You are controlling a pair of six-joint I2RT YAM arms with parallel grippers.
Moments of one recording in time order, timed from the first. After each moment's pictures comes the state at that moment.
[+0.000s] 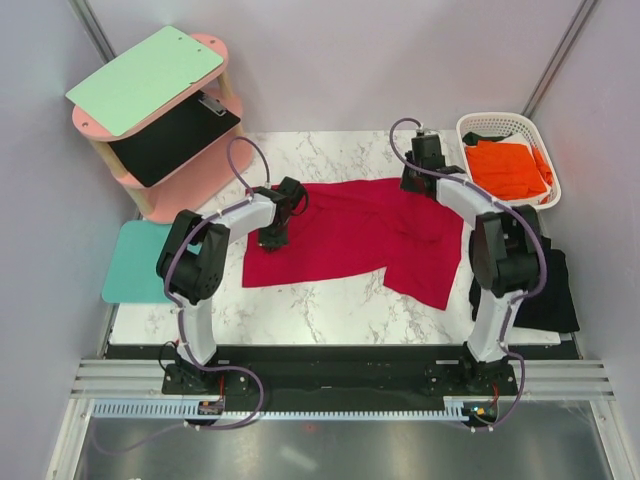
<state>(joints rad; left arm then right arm) -0.47 1.97 1.35 -0.77 -0.36 -0.44 0.21 2.00 1.47 -0.23 0.13 0.37</state>
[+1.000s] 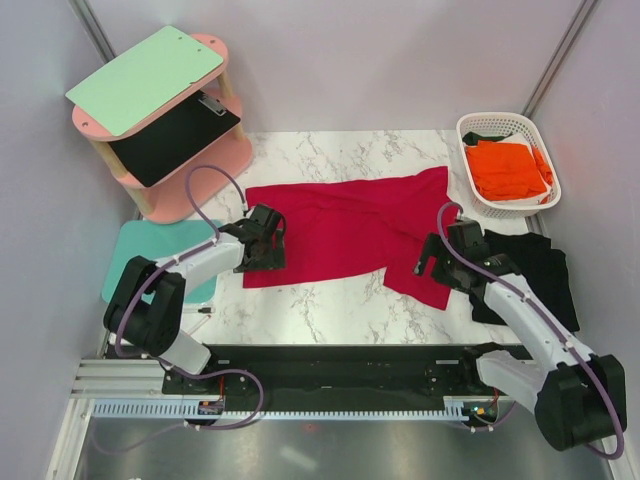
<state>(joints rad) -0.47 1.53 0.88 -0.51 -0.28 -0.51 0.24 1.05 0.66 -0.58 0.03 0.59</state>
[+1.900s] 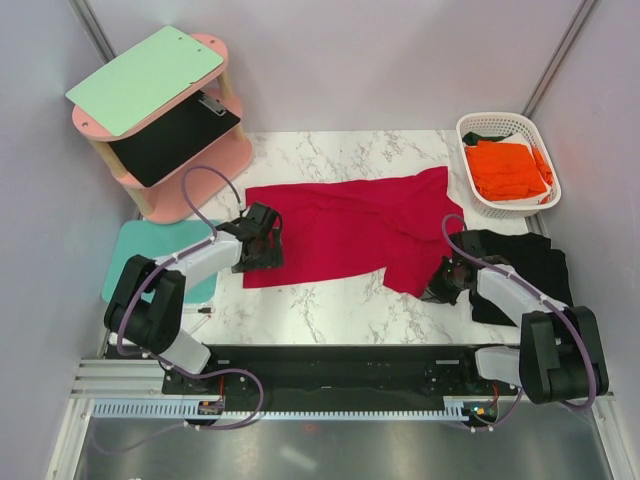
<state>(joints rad) -0.44 1.55 0.88 -0.51 -0.25 -0.54 0.11 1.25 0.54 -0.53 -0.17 0.75</state>
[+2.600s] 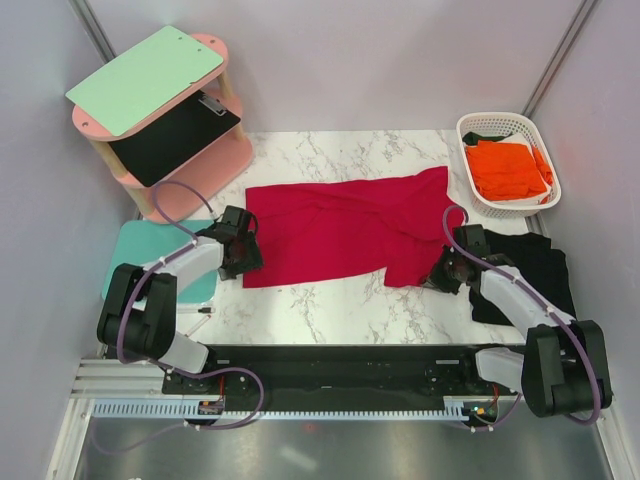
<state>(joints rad) -0.28 1.50 0.78 -0.47 -0.18 -0.59 0.11 1.19 0.56 -0.46 -0.17 0.69</state>
